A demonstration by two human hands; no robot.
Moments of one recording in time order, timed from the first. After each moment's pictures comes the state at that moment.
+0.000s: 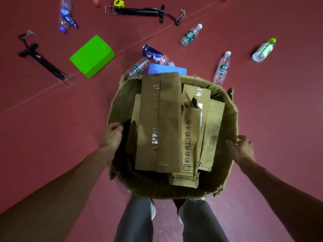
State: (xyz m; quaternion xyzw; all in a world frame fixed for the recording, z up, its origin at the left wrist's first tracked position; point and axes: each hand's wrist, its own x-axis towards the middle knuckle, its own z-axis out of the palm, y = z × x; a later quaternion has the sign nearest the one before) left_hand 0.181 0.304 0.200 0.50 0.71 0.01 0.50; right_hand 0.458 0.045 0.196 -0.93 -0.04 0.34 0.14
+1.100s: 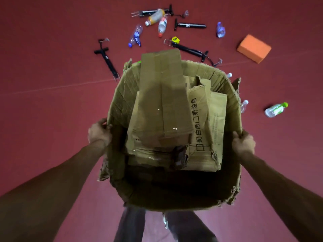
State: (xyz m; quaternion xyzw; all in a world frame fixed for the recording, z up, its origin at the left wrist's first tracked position) left_hand 0.056 0.277 0.388 0.50 0.79 0.12 0.32; right_hand 0.451 0.133 0.373 -0.92 -0.17 0.29 0.21
